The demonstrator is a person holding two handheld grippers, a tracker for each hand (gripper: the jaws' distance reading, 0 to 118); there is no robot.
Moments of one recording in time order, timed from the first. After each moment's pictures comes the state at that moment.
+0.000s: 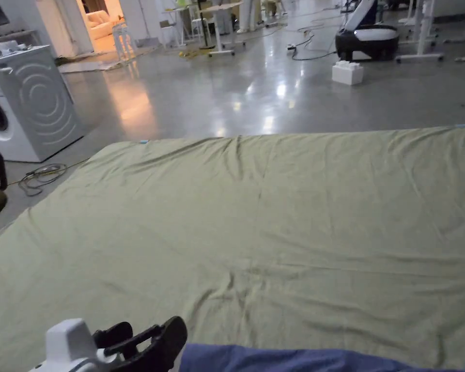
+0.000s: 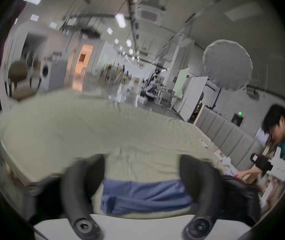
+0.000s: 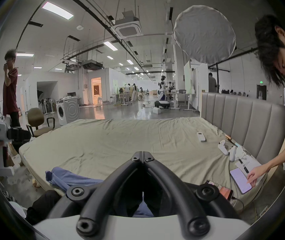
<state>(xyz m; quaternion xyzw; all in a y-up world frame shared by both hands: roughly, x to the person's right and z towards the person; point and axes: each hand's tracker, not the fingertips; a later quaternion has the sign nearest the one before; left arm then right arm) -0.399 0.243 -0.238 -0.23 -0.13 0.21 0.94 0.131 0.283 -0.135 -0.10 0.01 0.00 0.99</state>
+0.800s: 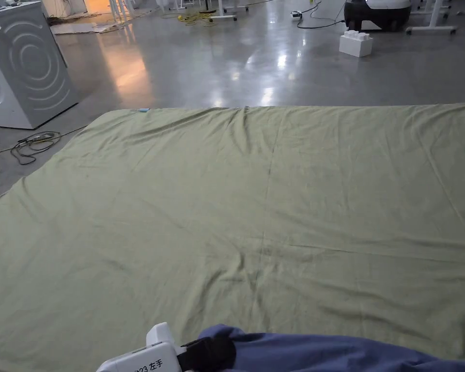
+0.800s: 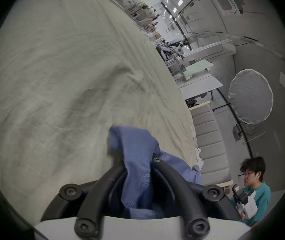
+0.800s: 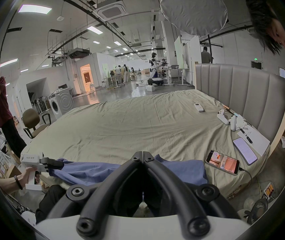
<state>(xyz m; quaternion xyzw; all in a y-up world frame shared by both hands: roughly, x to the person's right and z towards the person) -0.410 0.064 -0.347 -0.40 -0.17 0.42 0.80 0.116 0.270 -0.146 -0.20 -0.02 -0.06 0.98</state>
